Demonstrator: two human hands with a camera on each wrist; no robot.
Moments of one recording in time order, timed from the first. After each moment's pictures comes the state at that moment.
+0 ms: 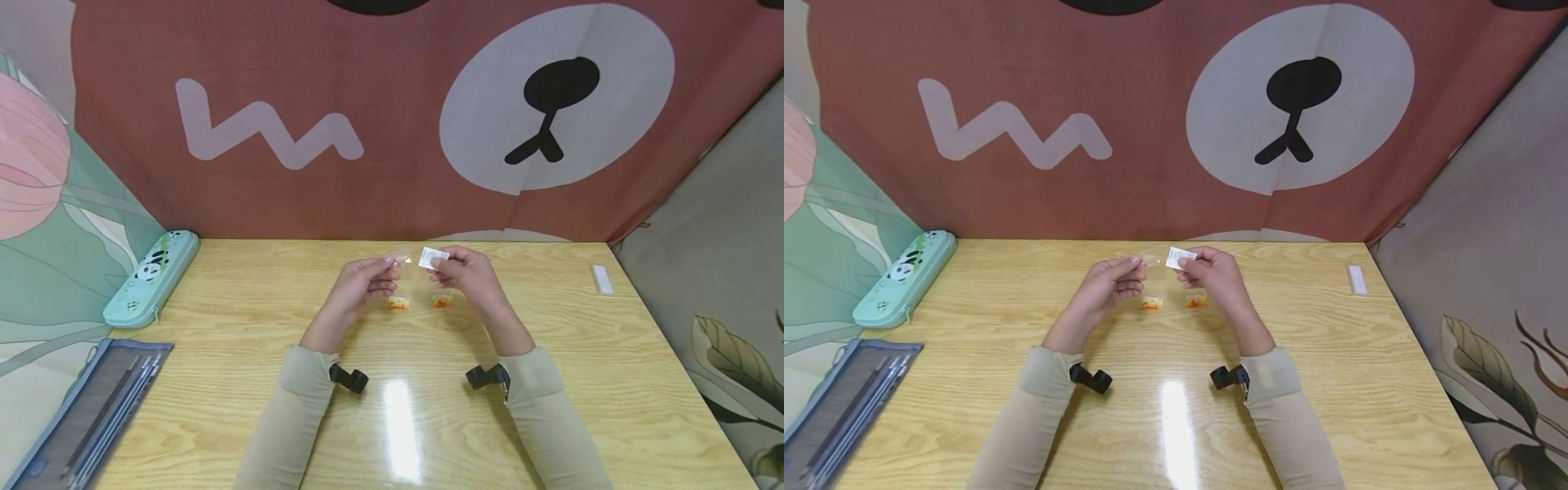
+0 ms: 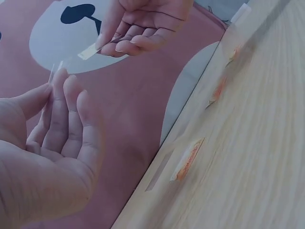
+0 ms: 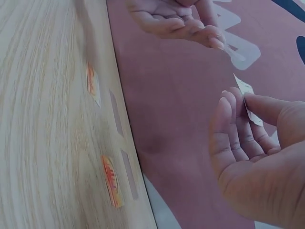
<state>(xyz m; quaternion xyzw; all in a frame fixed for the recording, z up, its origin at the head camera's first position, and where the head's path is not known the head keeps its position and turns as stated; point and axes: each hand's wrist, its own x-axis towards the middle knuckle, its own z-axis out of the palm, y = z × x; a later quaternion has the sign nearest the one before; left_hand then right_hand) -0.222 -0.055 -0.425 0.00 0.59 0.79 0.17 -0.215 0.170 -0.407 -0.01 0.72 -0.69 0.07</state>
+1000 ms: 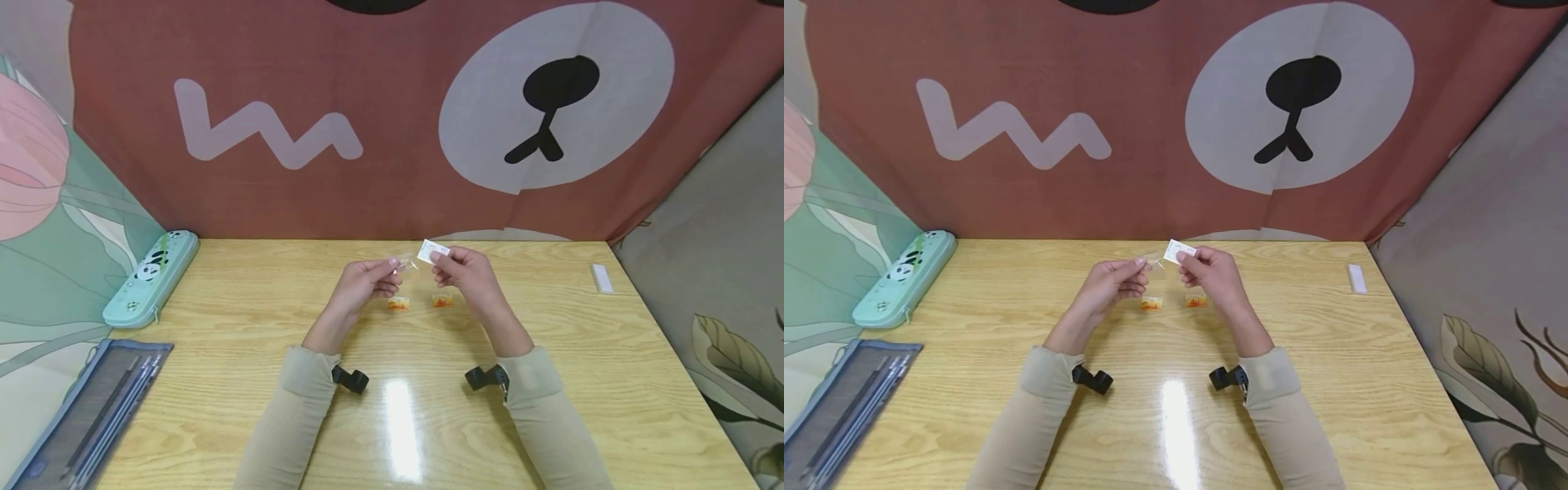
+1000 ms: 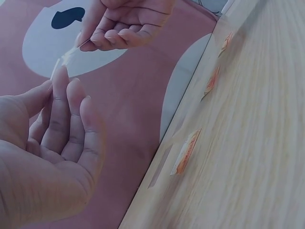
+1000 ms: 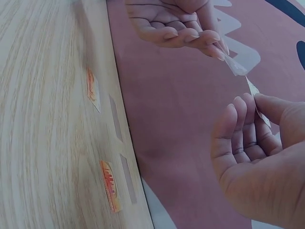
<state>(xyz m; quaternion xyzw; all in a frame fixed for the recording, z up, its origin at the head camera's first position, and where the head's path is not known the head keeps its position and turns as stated) -0.220 -0.050 -0.424 0.00 0.64 0.75 0.16 -0.212 0.165 -0.406 -0.01 0.72 -0.70 0.05</state>
